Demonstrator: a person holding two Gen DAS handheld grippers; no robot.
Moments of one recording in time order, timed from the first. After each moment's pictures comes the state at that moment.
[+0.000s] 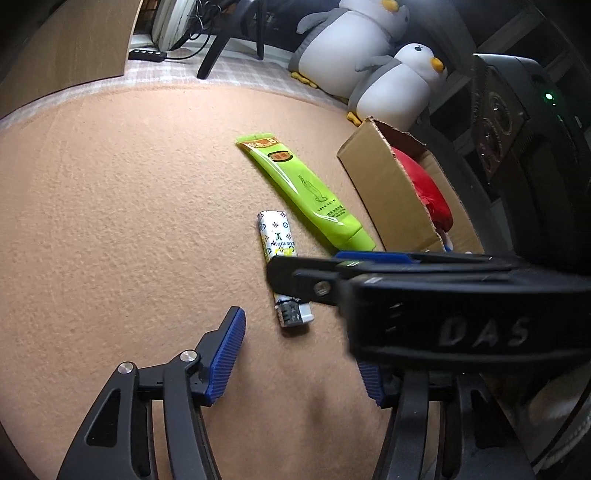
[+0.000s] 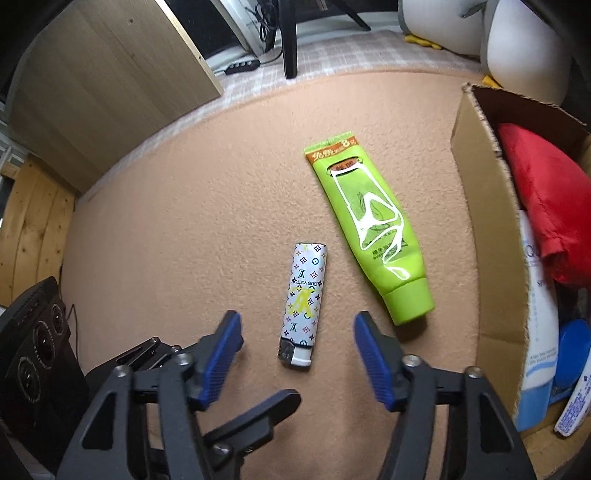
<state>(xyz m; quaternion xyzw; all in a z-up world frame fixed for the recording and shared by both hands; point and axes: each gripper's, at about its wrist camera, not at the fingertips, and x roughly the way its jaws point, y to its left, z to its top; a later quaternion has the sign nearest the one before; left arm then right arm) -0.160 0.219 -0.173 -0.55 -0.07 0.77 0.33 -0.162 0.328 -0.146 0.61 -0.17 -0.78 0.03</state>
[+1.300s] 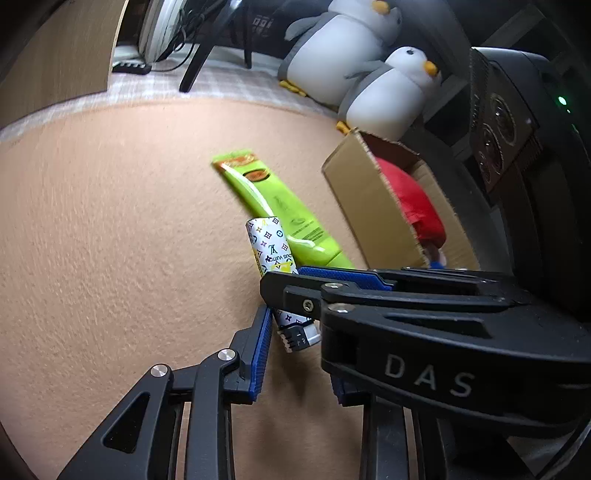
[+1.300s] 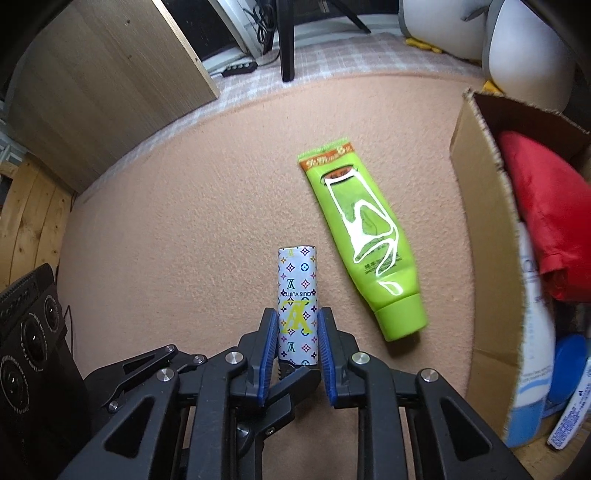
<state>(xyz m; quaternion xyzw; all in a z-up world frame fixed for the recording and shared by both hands) -0.161 0.241 -0.154 -0.53 -0.08 0.78 0.33 -0.159 0.340 -0.136 0.59 -0.17 -0.79 0.03</state>
